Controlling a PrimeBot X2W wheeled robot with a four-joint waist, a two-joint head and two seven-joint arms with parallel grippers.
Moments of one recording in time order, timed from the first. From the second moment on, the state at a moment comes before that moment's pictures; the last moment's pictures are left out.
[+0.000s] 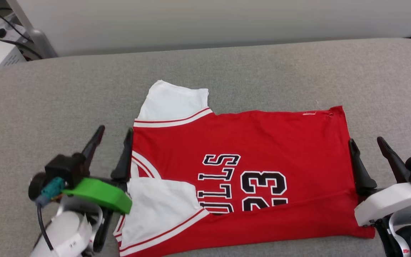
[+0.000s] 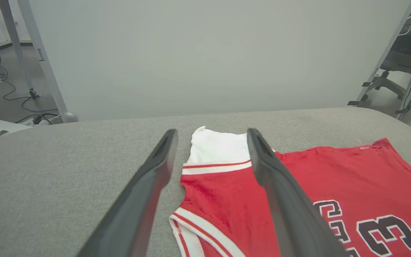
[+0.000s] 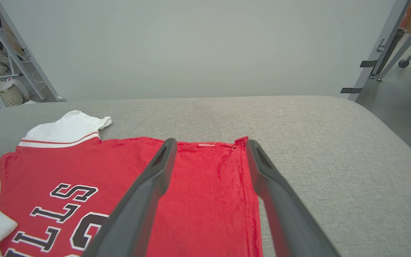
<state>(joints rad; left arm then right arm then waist) -0.16 0.35 -0.28 0.07 -0.46 -0.01 -0.21 -0.01 -0.13 -0.05 -0.14 0.23 0.13 0.09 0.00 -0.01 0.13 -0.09</state>
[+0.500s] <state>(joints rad) -0.67 0.50 -0.38 0.19 -0.47 -0.11 0.31 -0.13 -0.08 0.06 -0.14 0.22 0.13 0.00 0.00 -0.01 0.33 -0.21</state>
